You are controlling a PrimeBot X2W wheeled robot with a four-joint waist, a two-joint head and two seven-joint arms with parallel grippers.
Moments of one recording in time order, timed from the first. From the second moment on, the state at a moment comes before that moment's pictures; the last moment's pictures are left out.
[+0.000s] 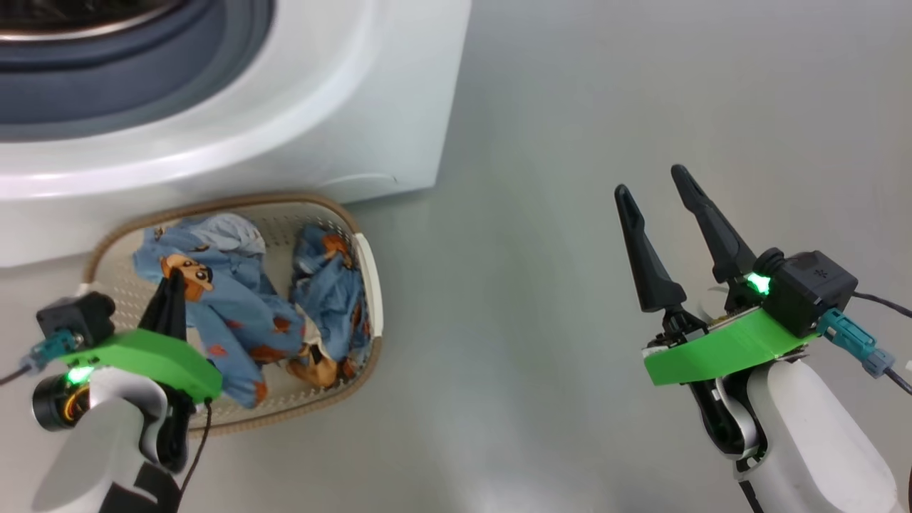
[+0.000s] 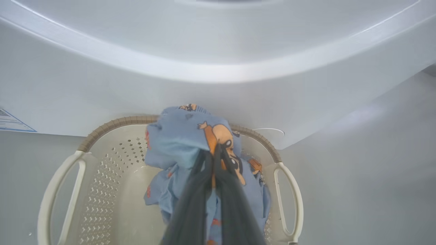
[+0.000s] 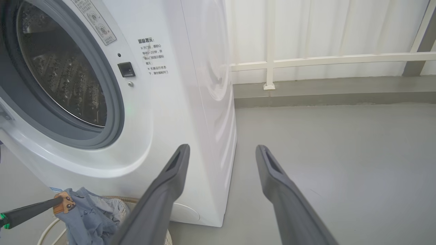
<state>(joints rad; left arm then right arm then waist) -0.68 0.26 -0.33 1.00 -0.72 -0.13 -0.25 -0.38 -0.13 0.25 0.15 0.34 0.12 -0.25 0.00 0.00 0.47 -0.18</state>
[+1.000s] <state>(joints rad) -0.22 0.13 -0.01 0.36 -0.43 -0.13 -0.25 -0.21 -0.17 0.16 0.15 0.37 0.12 -0.25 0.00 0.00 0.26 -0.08</state>
